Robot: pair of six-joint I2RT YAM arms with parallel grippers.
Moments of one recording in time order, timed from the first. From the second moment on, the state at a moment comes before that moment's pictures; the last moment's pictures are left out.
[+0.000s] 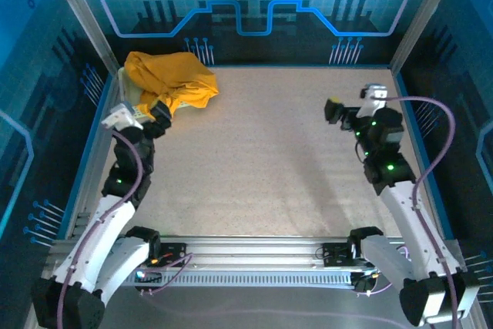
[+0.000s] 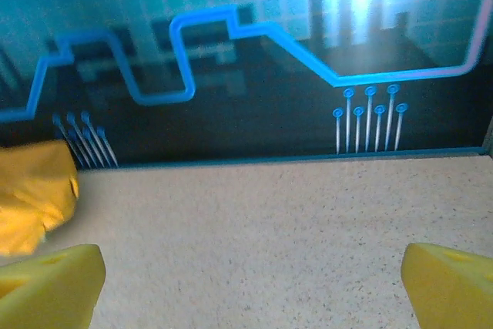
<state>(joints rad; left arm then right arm) -0.15 0.79 0.67 0.00 -0.44 -0.54 0.08 0.88 0.85 -0.14 -0.01 0.20</state>
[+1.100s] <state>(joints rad) 0.11 2.37 2.25 -0.93 -0.10 -0.63 0.38 1.11 1.00 -0.50 0.02 0.27</state>
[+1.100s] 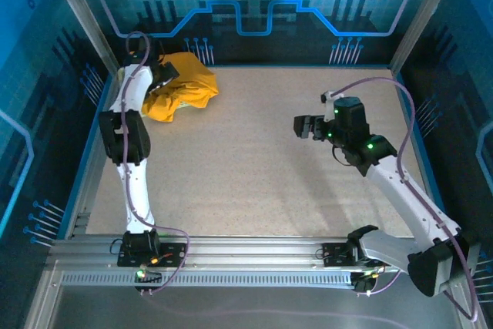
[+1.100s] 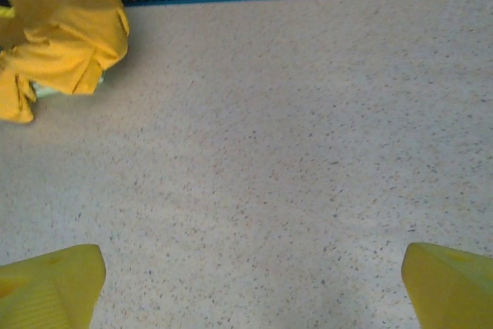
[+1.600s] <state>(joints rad) 0.11 2.60 2.40 -0.93 0.02 -0.64 0.48 1.14 1.00 -0.51 0.11 0.27</state>
